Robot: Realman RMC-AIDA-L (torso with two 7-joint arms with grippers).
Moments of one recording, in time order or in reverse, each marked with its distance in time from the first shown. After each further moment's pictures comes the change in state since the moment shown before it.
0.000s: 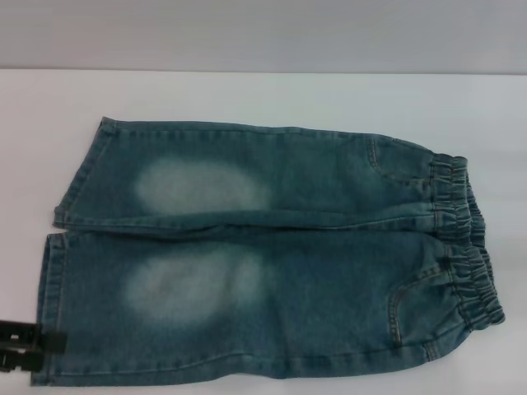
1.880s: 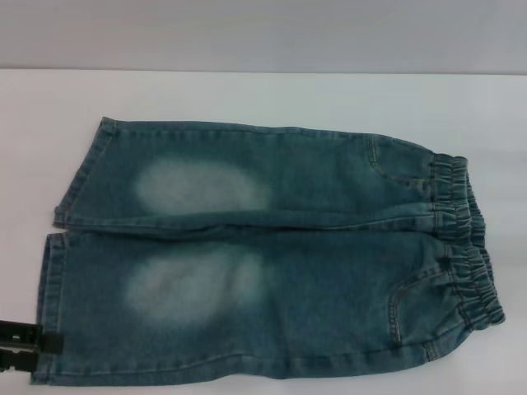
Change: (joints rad) left arm -0.011 -0.014 -0.044 0.006 0.103 -0.061 -0.024; right arm 0.009 -0.002 -0.003 0.021 -0.025 0.001 0.008
